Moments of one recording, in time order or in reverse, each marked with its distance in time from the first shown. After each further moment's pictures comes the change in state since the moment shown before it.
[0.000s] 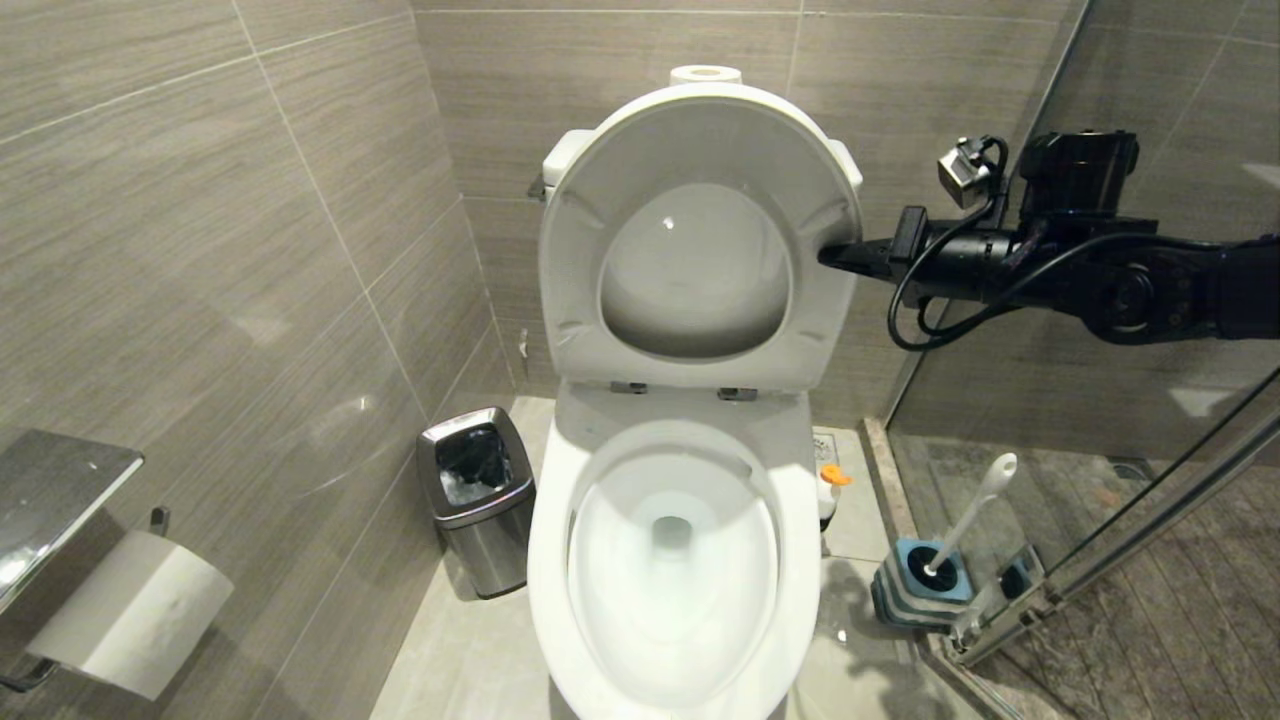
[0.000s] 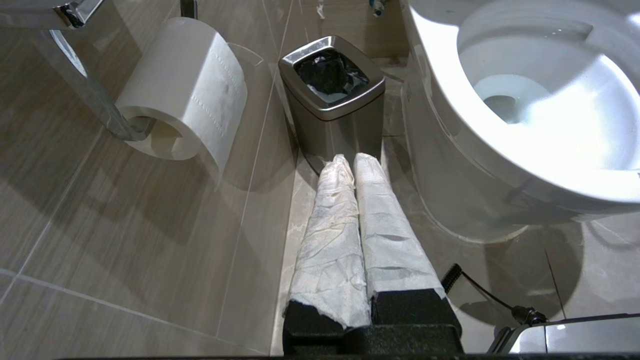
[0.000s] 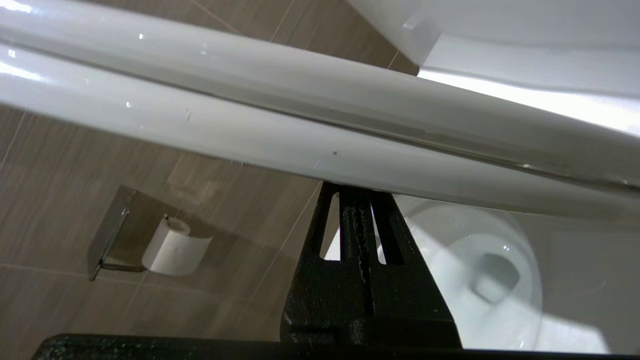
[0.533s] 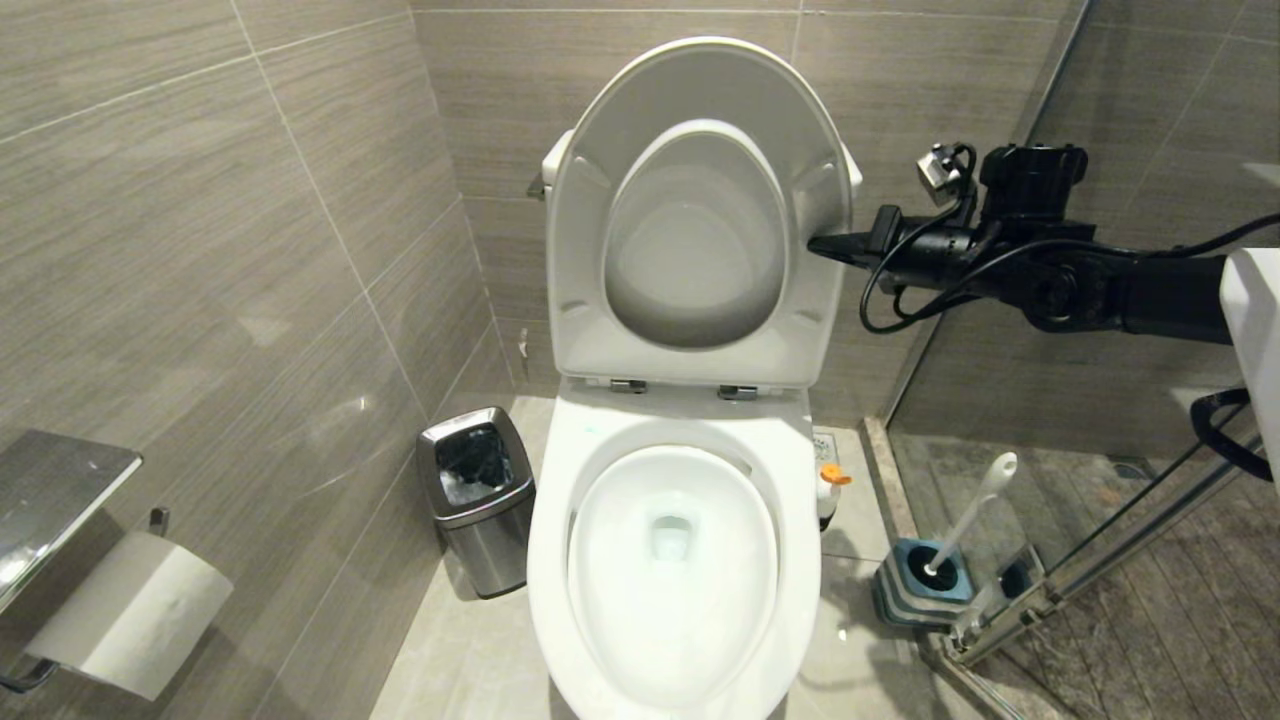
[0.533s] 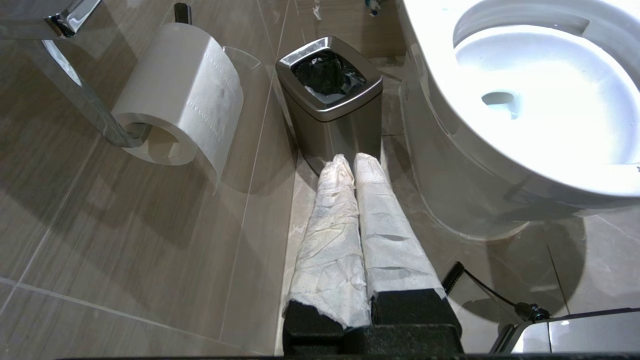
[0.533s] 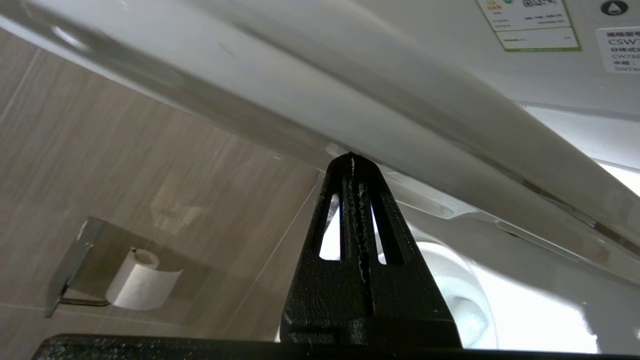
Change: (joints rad) left arm 0.000 0.000 0.000 0.001 -0.011 0.016; right arm -0.013 0.209 -0.295 0.035 -0.004 -0.001
